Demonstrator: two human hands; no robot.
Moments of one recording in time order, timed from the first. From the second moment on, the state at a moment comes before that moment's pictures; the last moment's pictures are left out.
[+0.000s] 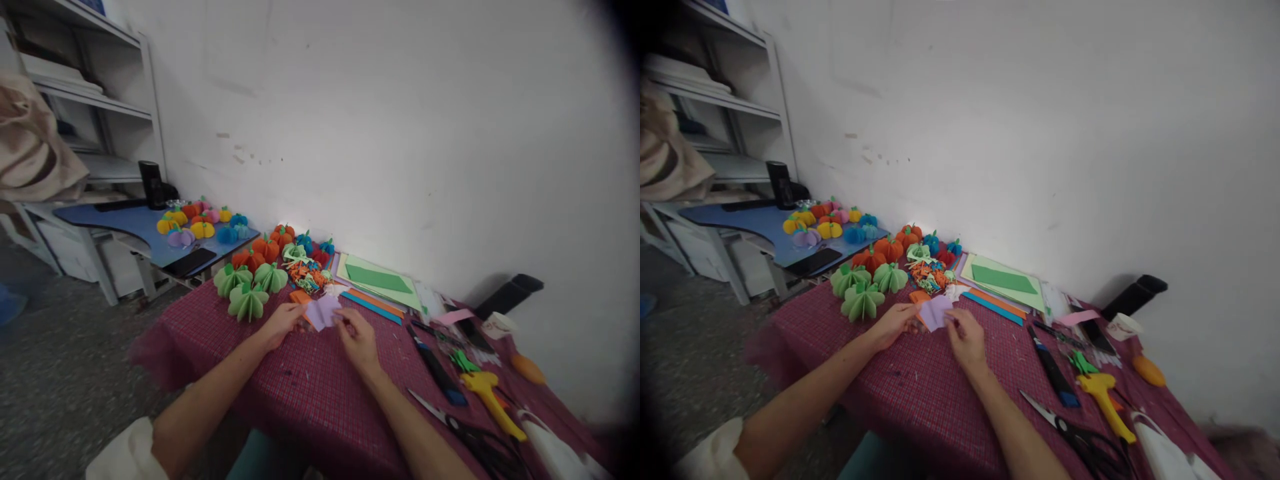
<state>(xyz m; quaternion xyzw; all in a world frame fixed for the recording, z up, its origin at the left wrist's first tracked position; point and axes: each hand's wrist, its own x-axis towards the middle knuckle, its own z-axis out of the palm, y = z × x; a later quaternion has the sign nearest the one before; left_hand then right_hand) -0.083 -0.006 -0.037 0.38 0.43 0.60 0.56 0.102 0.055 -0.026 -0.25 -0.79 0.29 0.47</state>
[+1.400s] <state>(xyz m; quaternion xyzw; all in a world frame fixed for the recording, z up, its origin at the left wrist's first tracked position) -0.085 0.000 -0.051 0.43 0.57 0.59 0.39 0.111 0.124 -0.049 -0.46 -0.75 0.34 0.33</state>
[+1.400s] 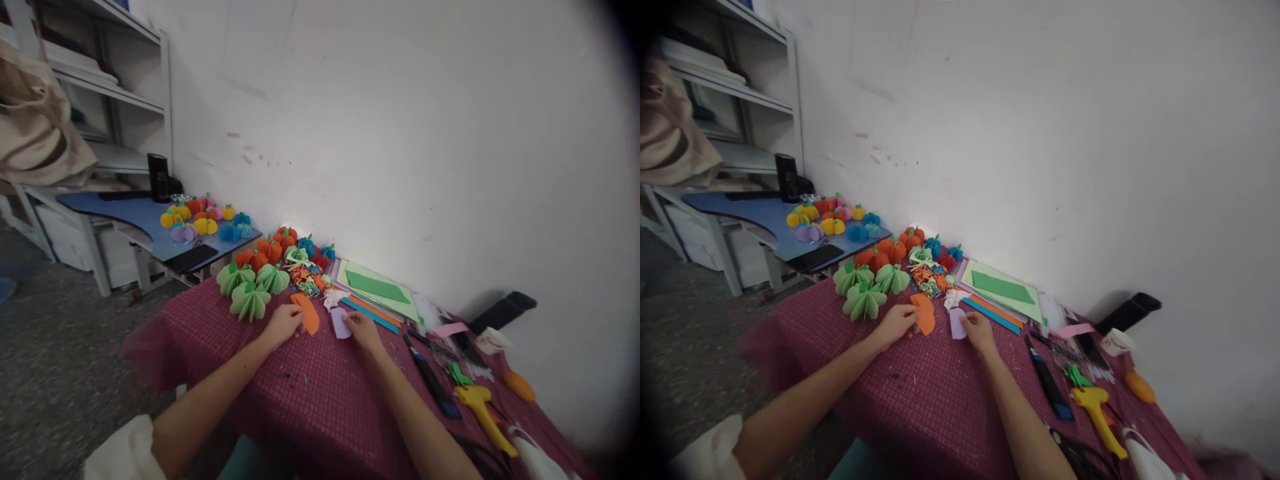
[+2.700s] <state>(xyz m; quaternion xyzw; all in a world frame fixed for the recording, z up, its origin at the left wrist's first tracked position) -0.092 -0.017 -0.032 0.45 0.62 0.64 -0.05 0.027 0.086 -0.024 -0.34 -0.94 0.01 0.06</state>
